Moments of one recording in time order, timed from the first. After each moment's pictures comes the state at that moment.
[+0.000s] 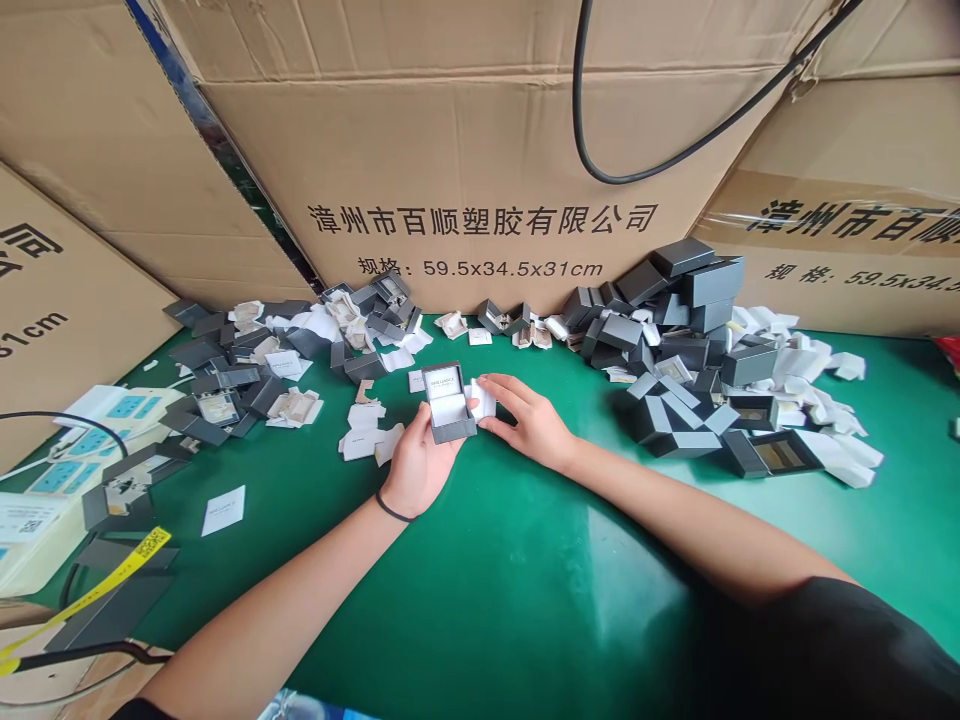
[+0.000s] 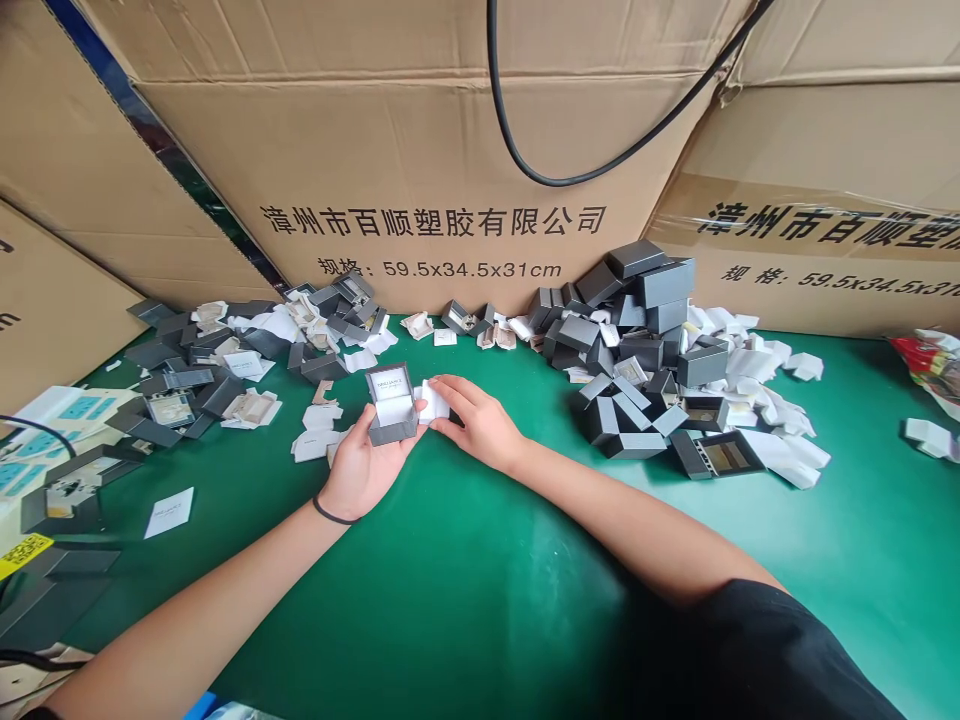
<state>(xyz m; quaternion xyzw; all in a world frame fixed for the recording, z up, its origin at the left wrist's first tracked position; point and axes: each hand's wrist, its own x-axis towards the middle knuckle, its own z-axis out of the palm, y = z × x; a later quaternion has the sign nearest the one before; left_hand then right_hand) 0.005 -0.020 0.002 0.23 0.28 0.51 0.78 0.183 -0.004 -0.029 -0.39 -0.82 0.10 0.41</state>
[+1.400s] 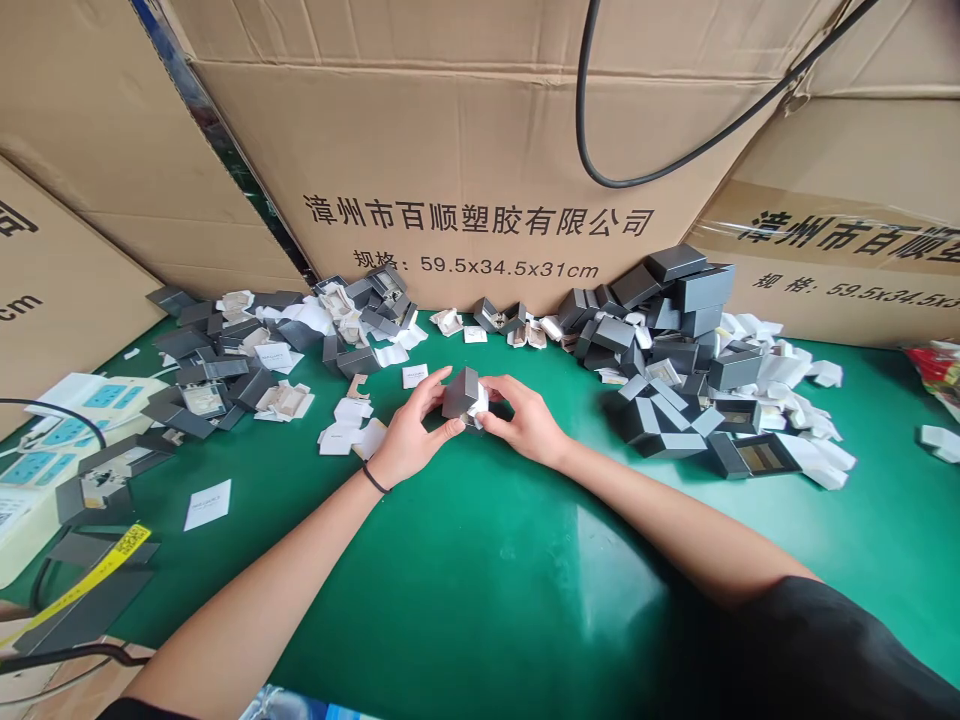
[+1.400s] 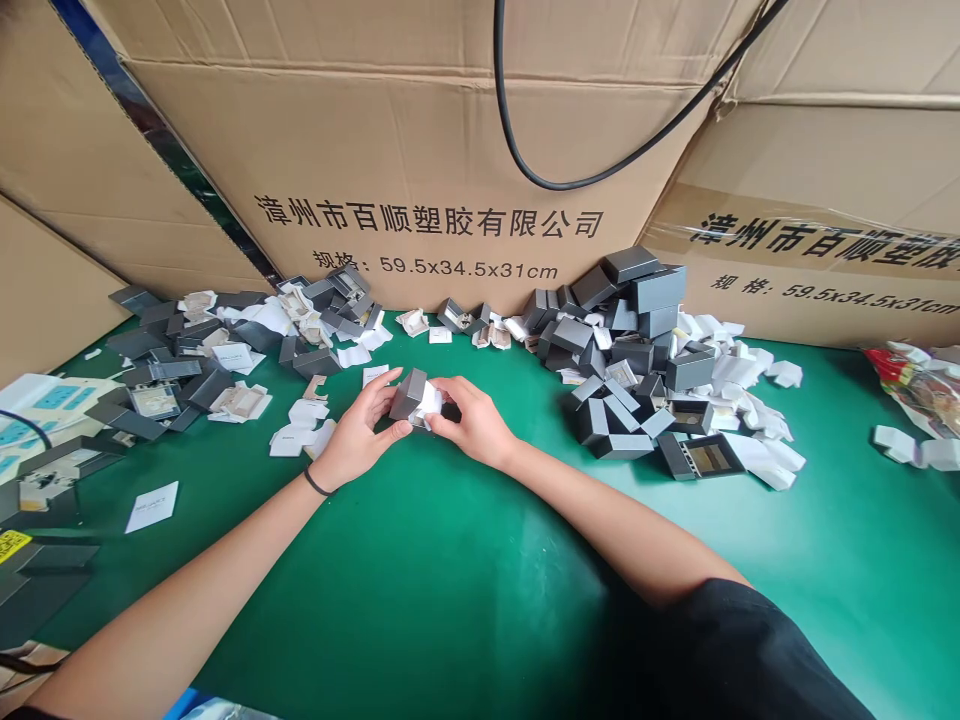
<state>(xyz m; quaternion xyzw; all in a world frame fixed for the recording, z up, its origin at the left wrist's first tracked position) -0.011 0.001 0.003 0.55 0.40 0.44 0.59 0.180 -0.007 -0.019 -0.44 -0.76 0.24 0.42</state>
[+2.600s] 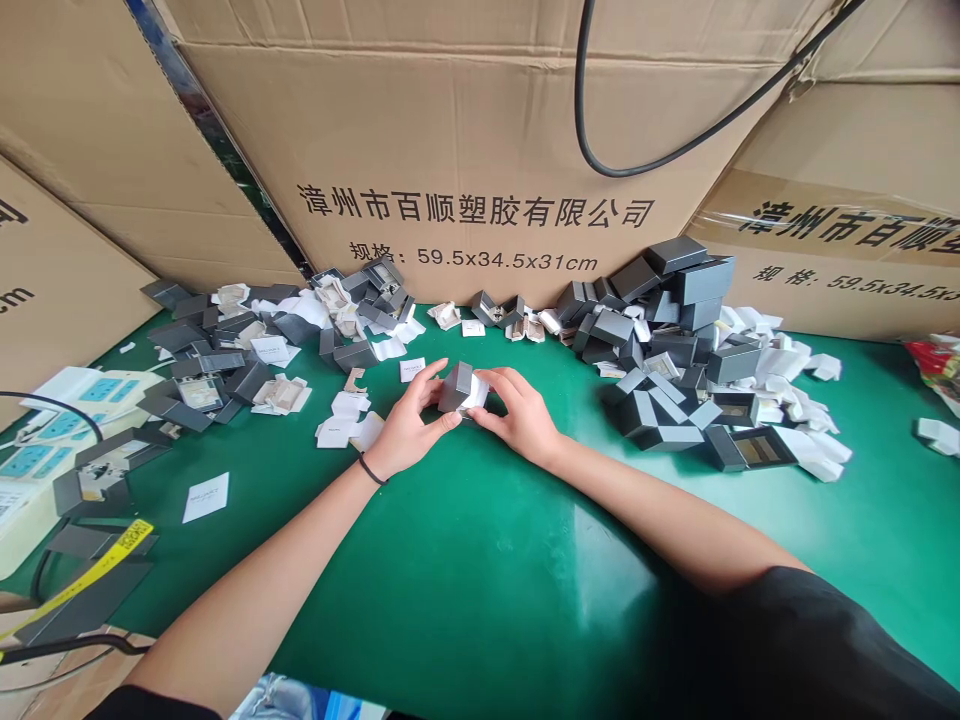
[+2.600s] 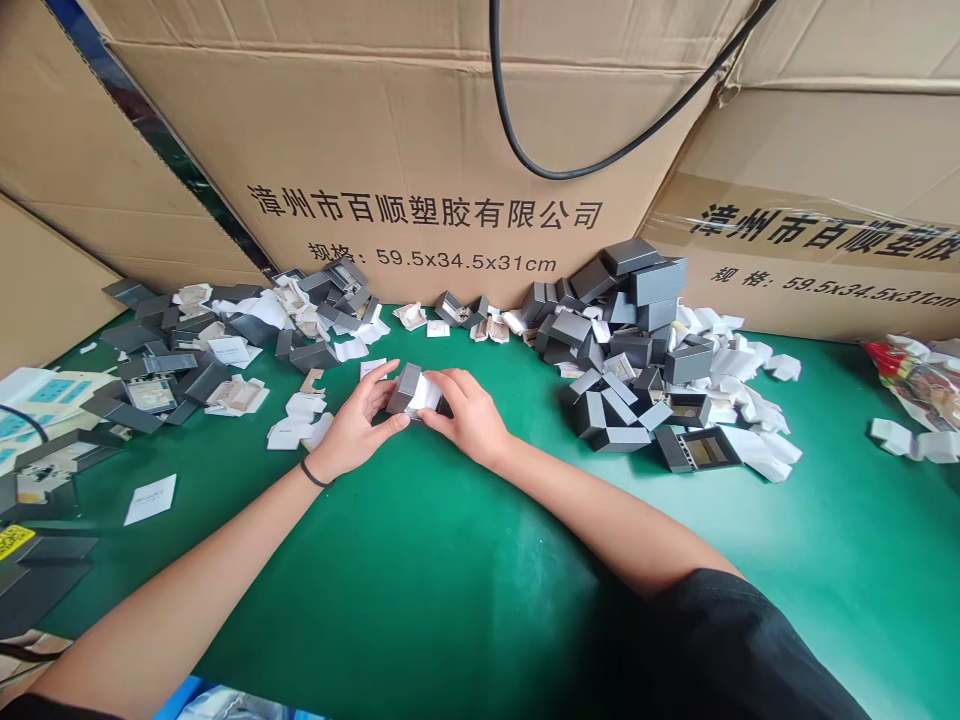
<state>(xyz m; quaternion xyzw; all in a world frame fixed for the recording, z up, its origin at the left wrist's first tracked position) -0.018 0.009 -0.009 0.71 0.39 0.35 0.47 0.177 -0.006 -0.031 -0.44 -0.78 0.10 0.44</state>
